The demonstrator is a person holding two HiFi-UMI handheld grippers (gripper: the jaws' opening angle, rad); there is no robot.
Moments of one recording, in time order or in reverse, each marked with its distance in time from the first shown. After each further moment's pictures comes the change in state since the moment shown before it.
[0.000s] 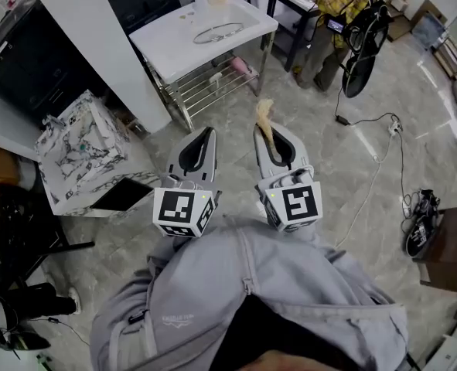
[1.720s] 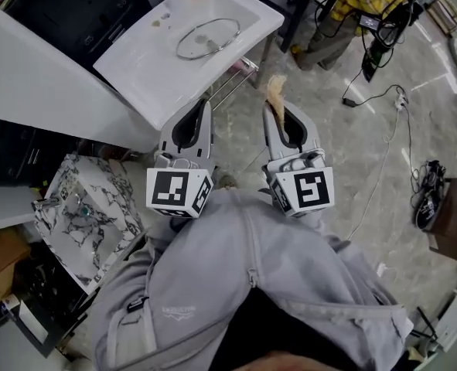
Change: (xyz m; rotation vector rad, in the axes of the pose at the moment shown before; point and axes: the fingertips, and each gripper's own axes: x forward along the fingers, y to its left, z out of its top) left arm 0.296 0.204 -0.013 -0.036 0.021 -0.144; right arm 0.293 -0.142 -0.070 0.035 0.043 -0.185
